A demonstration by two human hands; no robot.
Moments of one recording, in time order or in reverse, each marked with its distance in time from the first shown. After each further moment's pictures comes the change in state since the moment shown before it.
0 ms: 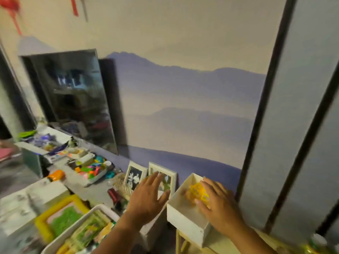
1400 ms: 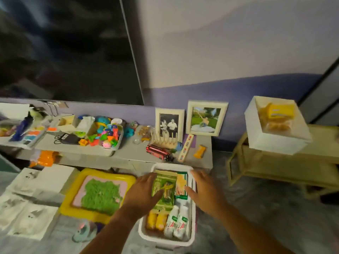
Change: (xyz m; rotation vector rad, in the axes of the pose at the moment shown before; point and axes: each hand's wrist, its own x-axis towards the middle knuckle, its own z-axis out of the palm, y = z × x) left_hand 0.029 -0.620 0.005 -0.053 -0.630 0.203; right_hand 0.129 -0.462 0.411 0.151 -0.357 0.661
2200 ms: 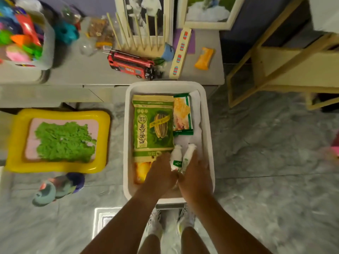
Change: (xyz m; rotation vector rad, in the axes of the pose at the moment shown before) left_hand 0.063 -0.096 0.319 -0.389 -0.452 -0.182; right_hand 0.014 0.053 0.328 0.053 -0.043 0.701
